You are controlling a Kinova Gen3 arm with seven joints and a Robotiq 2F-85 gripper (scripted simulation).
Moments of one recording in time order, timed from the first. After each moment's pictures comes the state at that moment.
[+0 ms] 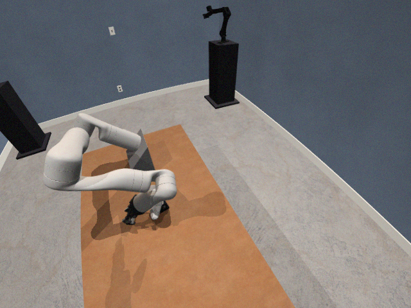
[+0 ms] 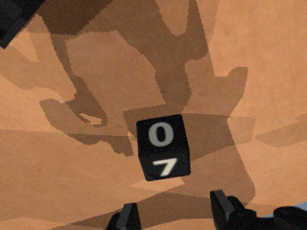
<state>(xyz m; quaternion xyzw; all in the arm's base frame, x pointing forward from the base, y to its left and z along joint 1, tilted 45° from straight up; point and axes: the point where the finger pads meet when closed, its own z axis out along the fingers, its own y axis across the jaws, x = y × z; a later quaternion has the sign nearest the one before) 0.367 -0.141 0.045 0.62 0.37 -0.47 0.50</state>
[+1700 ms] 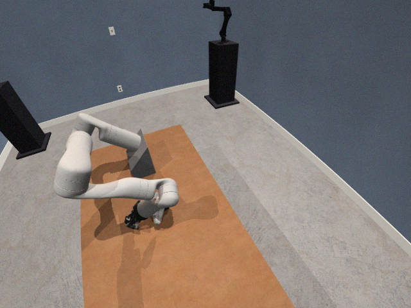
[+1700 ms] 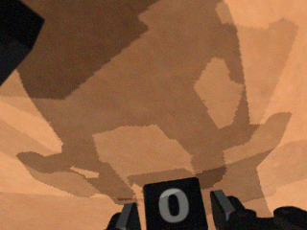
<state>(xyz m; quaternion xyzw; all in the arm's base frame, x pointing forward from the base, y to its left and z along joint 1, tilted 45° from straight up) 0.368 -0.176 0.009 0.62 0.36 -0.48 0.50</state>
